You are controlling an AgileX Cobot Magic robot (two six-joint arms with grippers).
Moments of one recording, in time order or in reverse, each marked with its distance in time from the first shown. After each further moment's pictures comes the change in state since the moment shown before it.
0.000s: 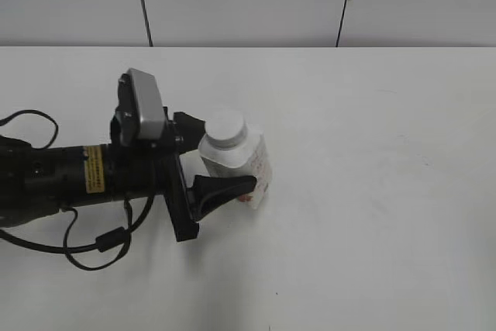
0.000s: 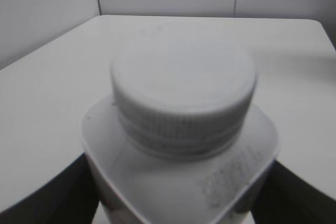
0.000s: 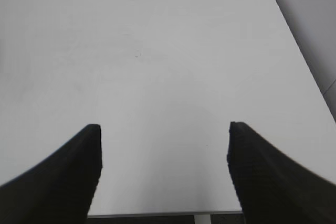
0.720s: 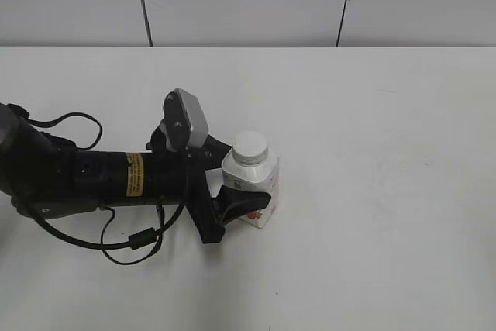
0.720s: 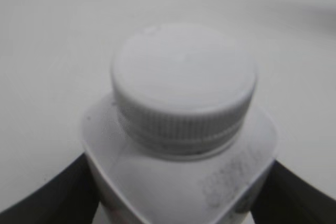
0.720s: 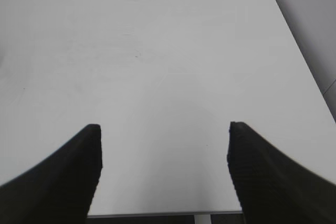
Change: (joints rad) left arm -0.055 0.119 -0.130 0.002 0.188 -0.121; right arm 0.000 0.000 0.000 0.000 0.000 0.000
